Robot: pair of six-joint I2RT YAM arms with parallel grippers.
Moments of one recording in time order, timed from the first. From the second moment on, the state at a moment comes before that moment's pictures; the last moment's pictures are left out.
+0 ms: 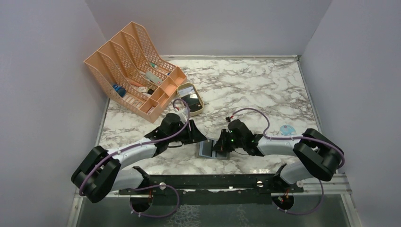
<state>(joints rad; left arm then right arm) -0.67 1.21 0.42 0.23 0.37 -0.87 0.84 1.44 0.46 0.23 -0.17 0.88</state>
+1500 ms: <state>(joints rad) -0.68 1.31 0.41 0.29 0.42 -0.87 0.84 1.45 0.45 0.25 -0.17 0.88</state>
